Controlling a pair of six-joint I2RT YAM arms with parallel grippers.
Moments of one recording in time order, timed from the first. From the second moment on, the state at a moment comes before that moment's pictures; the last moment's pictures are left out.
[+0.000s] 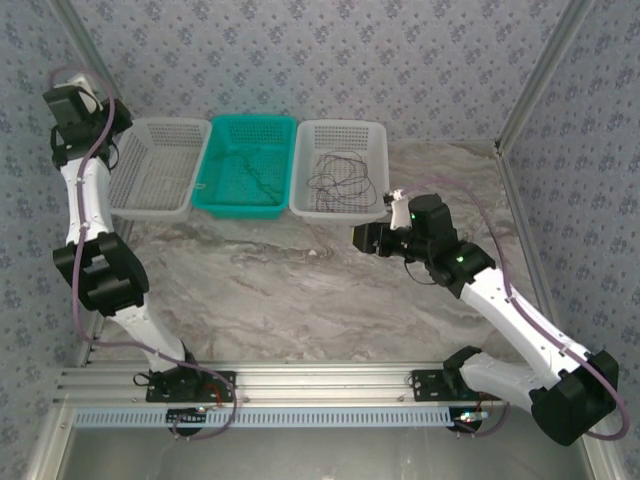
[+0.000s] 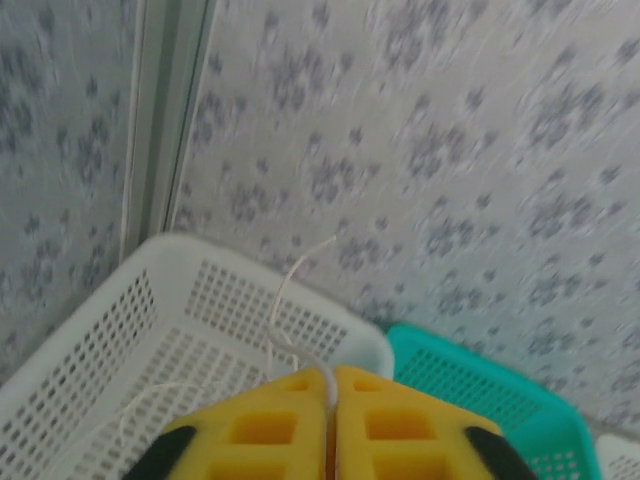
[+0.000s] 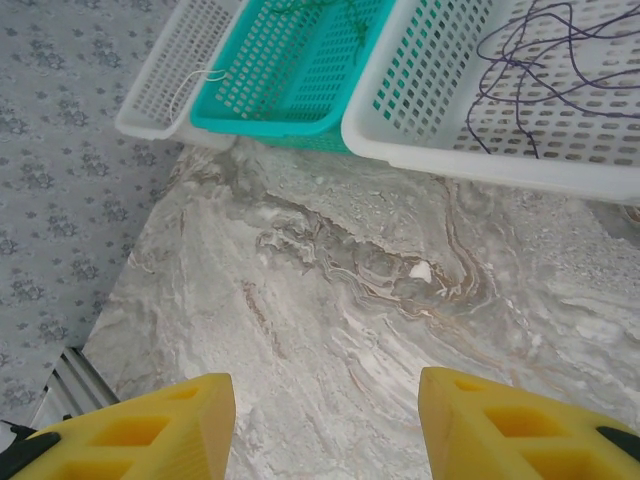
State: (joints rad) left arm 0.35 1.86 1.87 -0.34 0.30 -0.34; right arm 0.53 1.05 0.92 -0.39 -0.33 0.50
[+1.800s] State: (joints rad) left arm -0.15 0.88 0.30 0.10 -0.39 -0.15; right arm -0.01 1.52 0.37 0.66 0.21 0.03
